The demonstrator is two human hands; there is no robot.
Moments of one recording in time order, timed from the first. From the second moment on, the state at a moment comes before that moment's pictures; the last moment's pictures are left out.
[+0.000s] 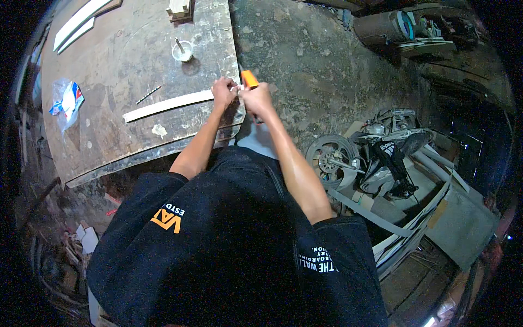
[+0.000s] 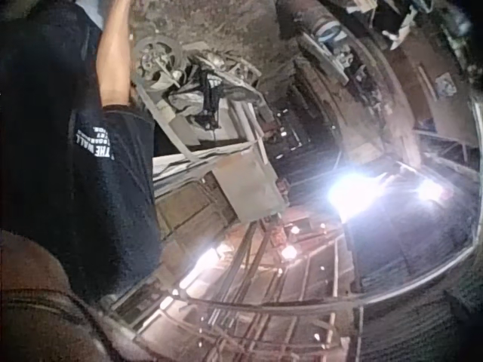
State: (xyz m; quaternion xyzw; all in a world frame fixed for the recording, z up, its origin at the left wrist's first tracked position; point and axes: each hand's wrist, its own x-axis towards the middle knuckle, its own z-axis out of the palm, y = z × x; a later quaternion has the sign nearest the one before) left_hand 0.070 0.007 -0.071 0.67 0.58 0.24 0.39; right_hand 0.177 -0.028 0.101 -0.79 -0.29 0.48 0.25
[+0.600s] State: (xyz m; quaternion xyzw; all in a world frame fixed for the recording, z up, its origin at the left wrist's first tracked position) left_hand 0.073 0.010 -0.065 0.66 0.58 0.23 0.41; right_hand 0.186 -0.067 0.068 -0.75 -0.34 0.45 0.34
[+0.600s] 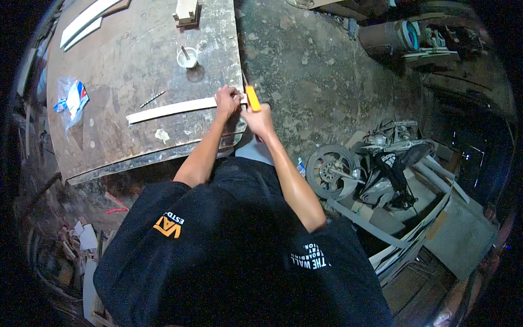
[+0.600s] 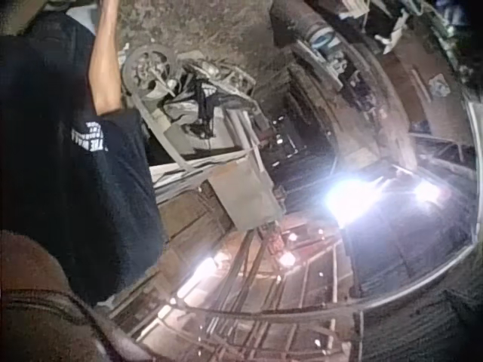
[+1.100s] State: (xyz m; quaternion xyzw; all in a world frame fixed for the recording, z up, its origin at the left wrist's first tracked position) left_hand 0.074 0.006 -0.065 0.67 0.58 0.23 0.39; right_hand 0.210 0.007 0.108 -0.73 -0.16 0.61 0.27
